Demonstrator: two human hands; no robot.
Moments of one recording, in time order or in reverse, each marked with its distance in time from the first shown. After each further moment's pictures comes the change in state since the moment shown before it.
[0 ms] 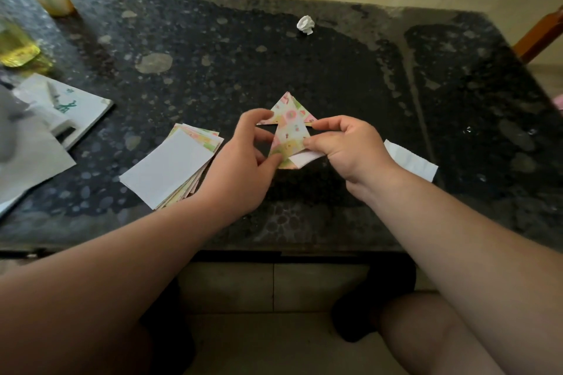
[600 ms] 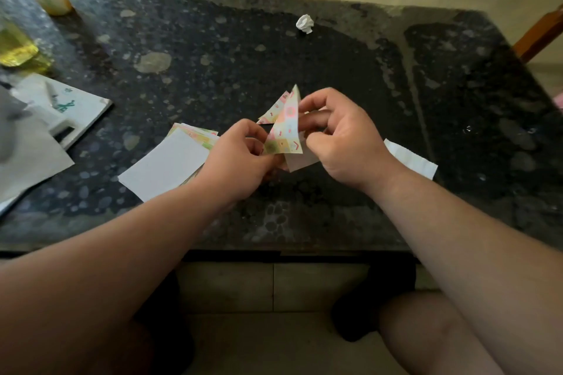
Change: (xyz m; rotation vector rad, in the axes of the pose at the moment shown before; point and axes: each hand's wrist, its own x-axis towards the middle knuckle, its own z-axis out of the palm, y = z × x) left_hand 0.013 0.000 -0.002 -0.266 -0.051 -0.306; right_hand -0.020 -0.017 -0.007 -0.216 -0.276 -0.483
